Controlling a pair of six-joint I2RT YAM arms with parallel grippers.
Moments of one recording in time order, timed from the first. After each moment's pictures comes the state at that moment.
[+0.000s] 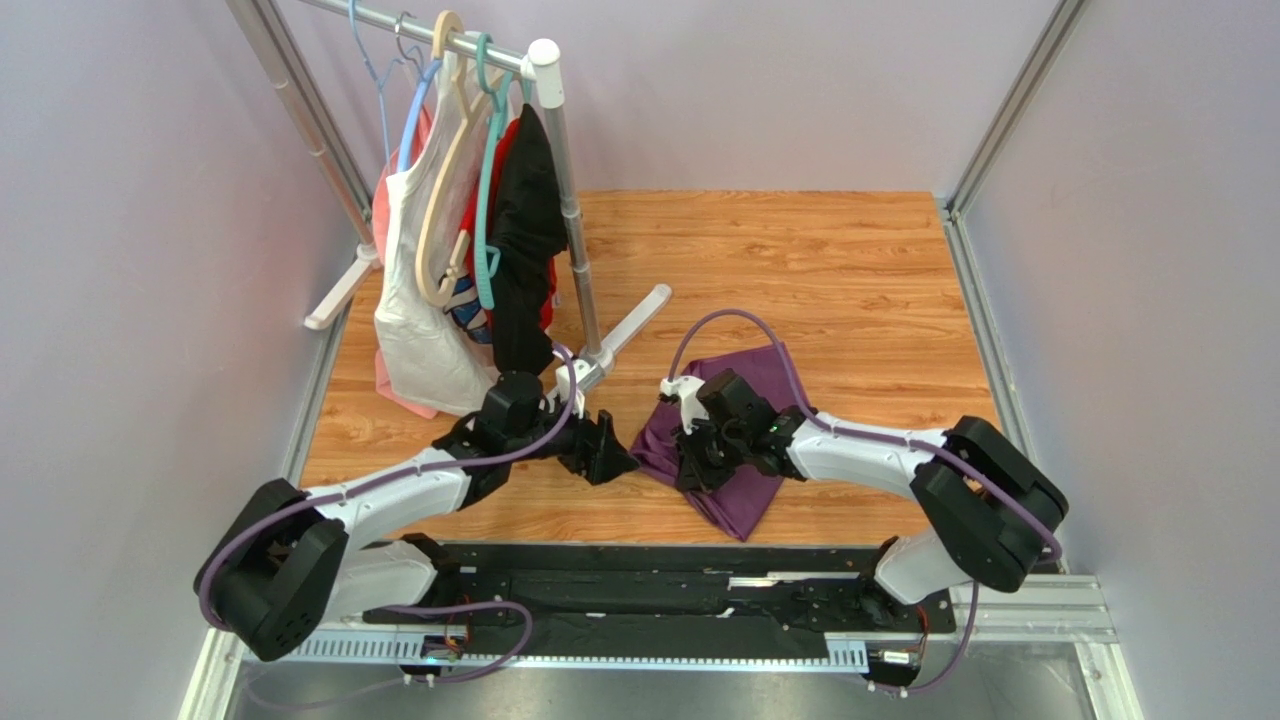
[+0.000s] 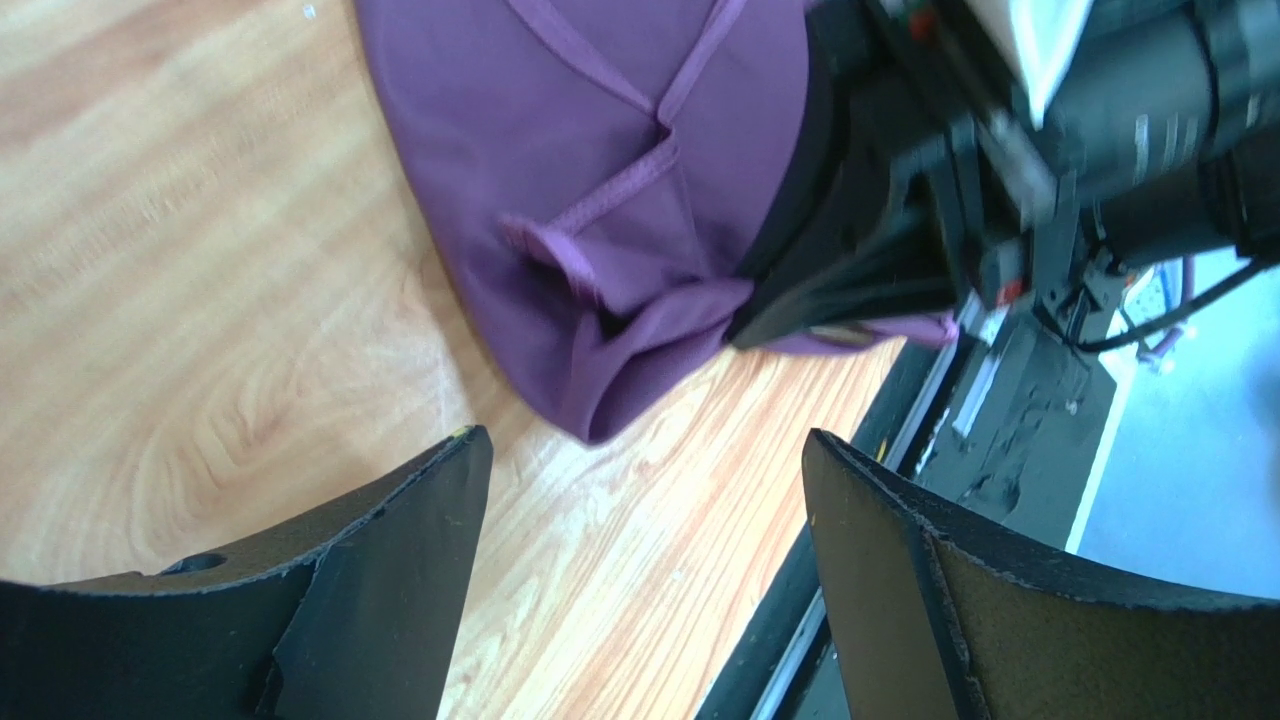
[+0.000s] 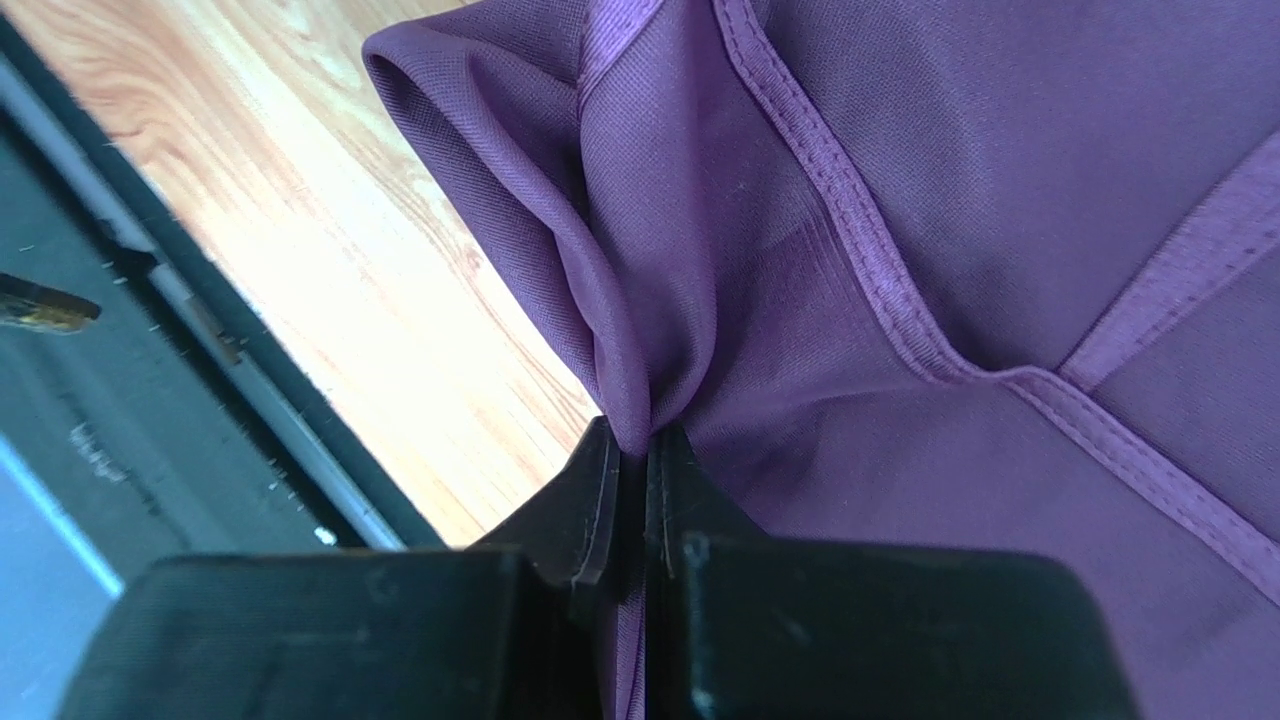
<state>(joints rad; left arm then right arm) -0.63 1.17 0.41 0.25 0.50 -0.32 0.83 1.47 0.67 -0.13 -0.29 0.23</state>
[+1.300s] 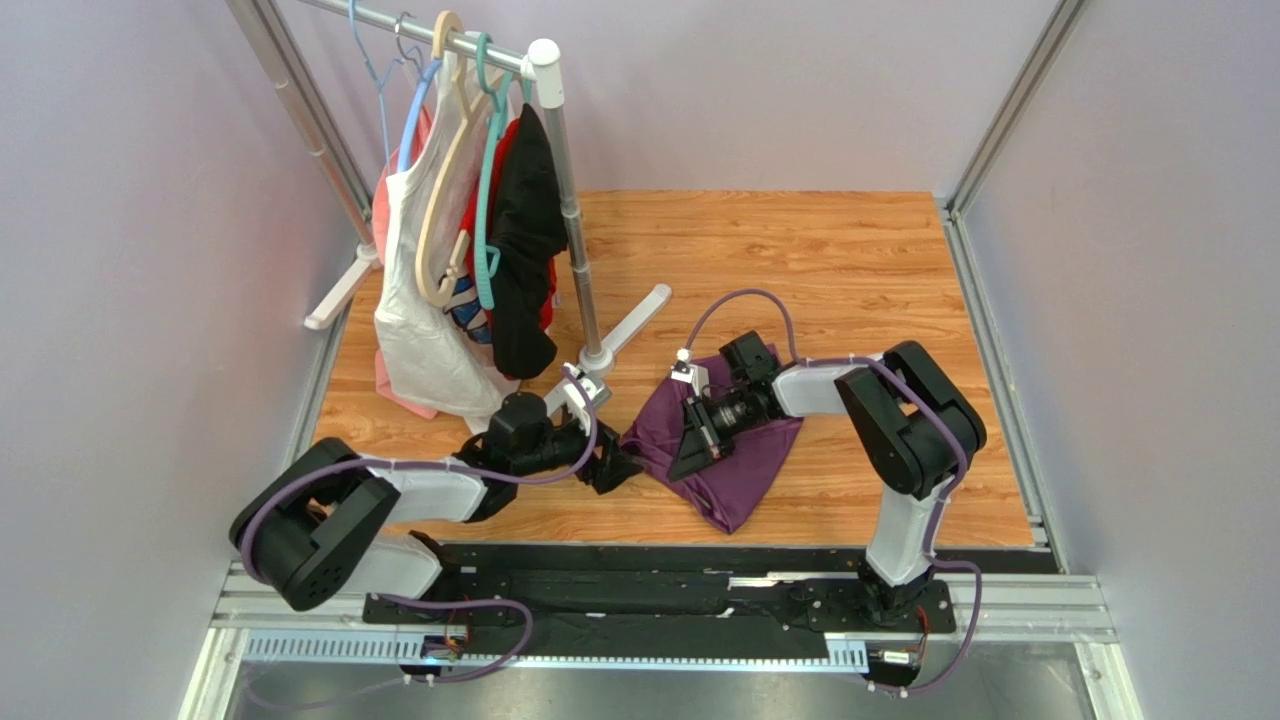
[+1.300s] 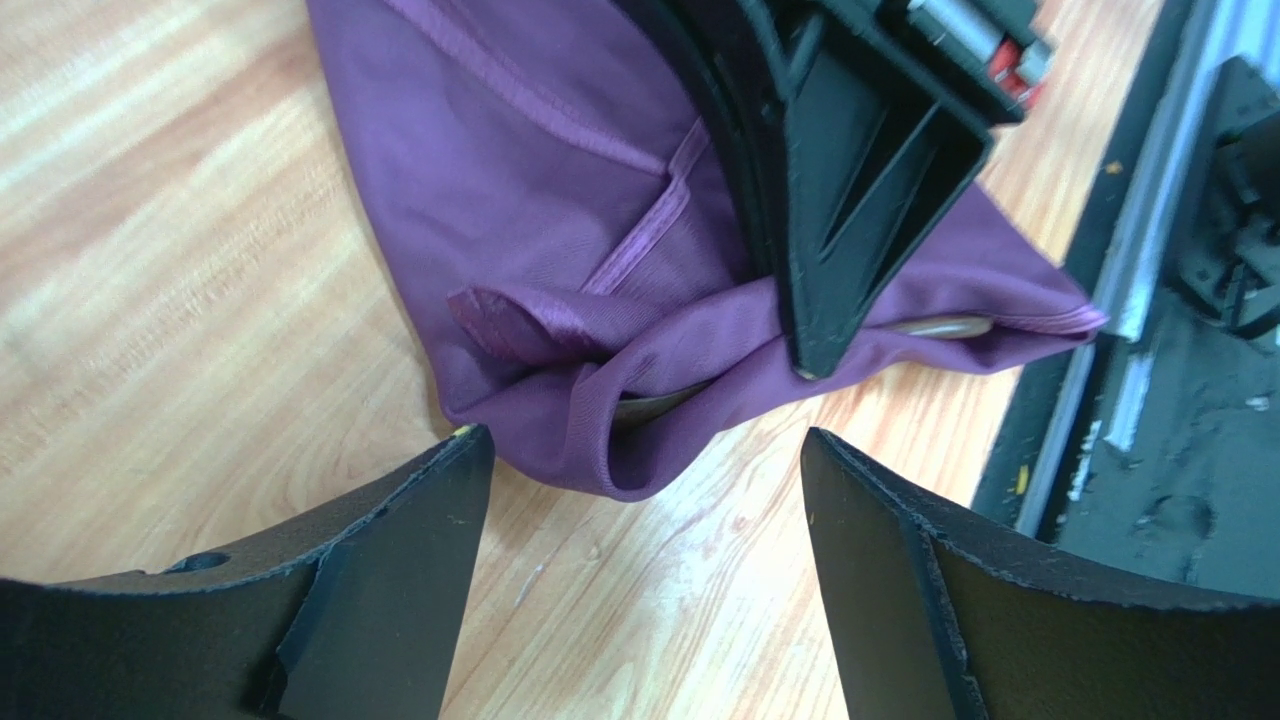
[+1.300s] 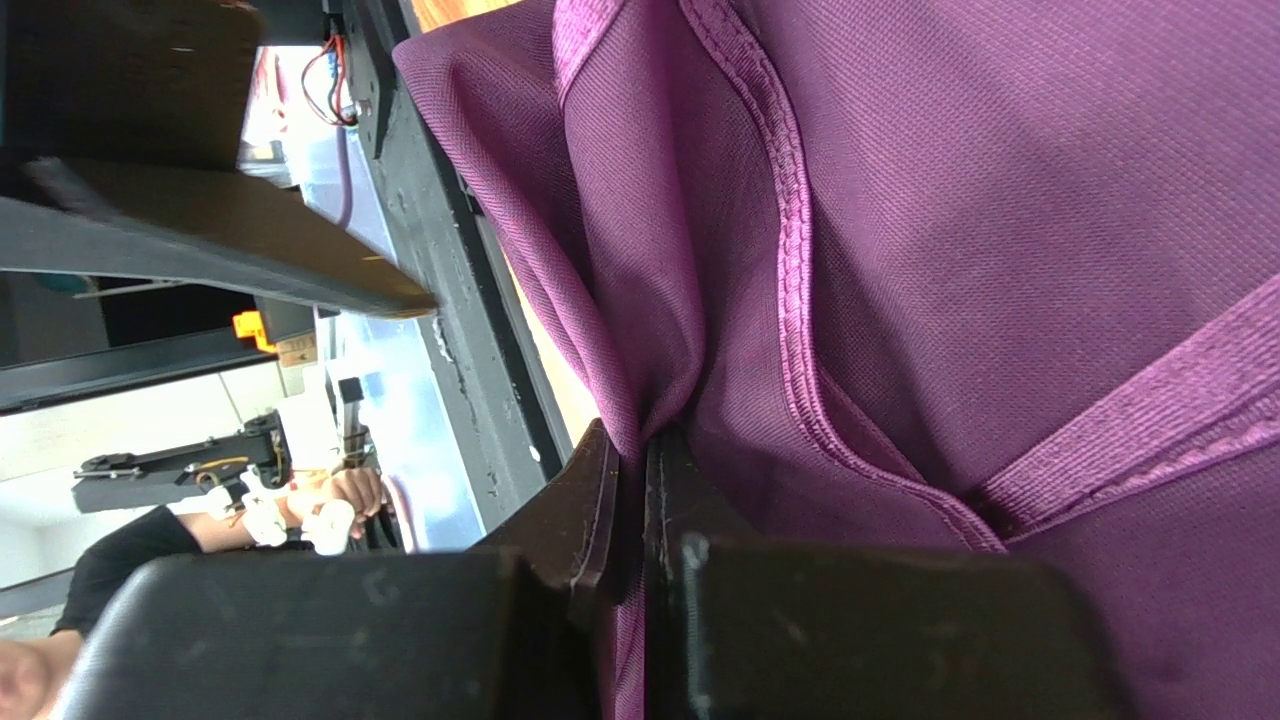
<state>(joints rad) -0.66 1.34 0.26 0.69 0.44 -0.20 0.52 1.85 0.85 -0.17 -1.03 0.17</state>
